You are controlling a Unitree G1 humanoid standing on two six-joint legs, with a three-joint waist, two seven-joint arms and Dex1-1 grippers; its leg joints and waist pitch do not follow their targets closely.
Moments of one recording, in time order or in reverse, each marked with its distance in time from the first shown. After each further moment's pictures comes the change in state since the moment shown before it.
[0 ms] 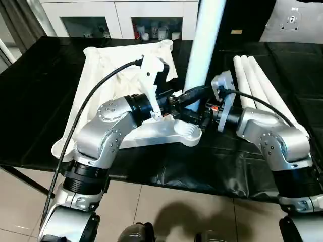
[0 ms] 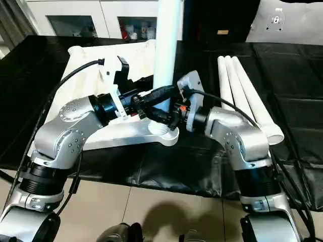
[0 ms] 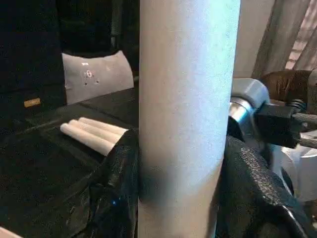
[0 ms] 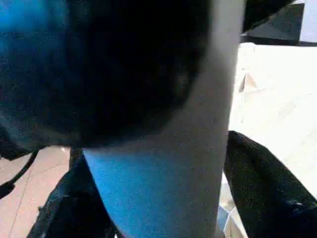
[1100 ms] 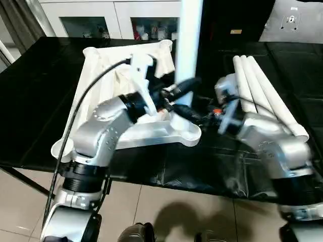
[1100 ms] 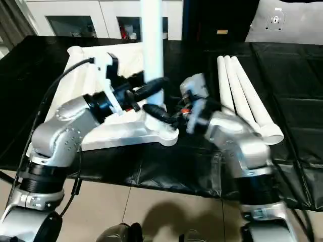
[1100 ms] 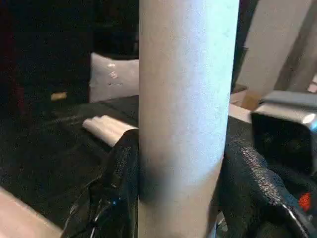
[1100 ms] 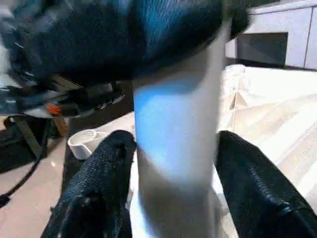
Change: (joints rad) left arm 0.002 -0.015 0.090 0.060 -0.030 0.022 0.062; right arm 0.066 -0.015 -0.041 -0.026 0.032 -0.093 0.025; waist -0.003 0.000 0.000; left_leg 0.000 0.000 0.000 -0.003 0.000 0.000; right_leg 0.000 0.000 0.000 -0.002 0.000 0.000
